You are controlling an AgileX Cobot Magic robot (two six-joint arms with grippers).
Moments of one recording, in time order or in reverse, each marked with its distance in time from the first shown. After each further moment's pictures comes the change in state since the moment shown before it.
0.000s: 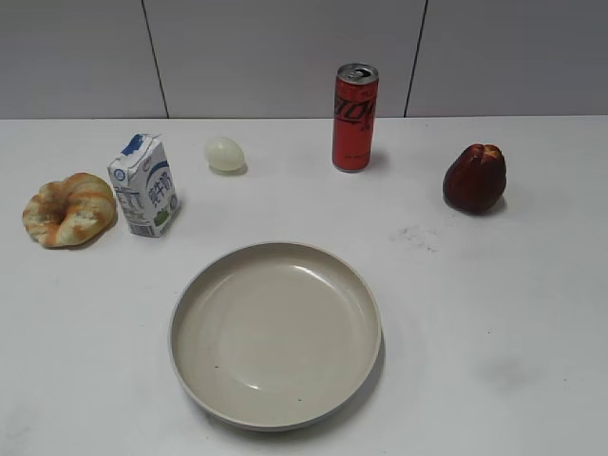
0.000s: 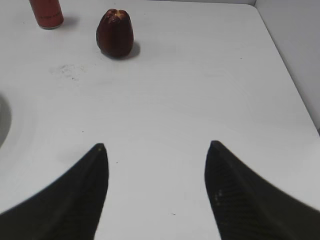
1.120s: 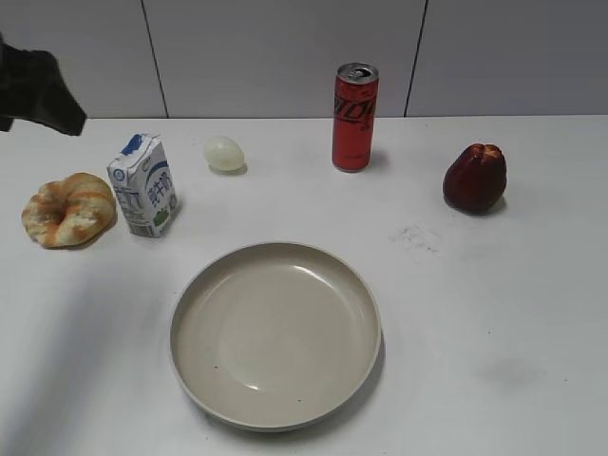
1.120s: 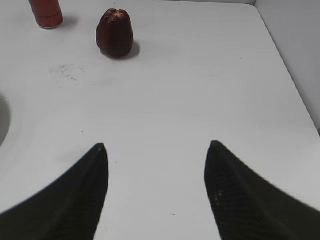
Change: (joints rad) left arm -0.189 1.455 -0.690 -0.226 -0.267 0.199; right arm 0.000 0.000 0.000 0.000 0.000 0.000
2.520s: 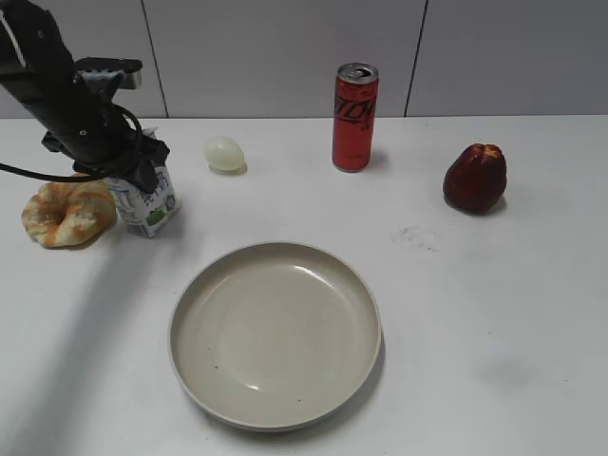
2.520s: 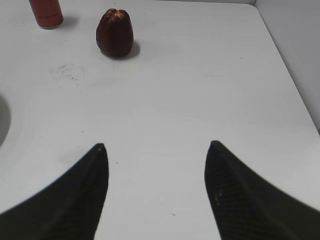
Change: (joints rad) left arm -0.049 0.578 -0.266 0.024 -0.127 0.003; right arm 0.000 0.000 0.000 0.000 0.000 0.000
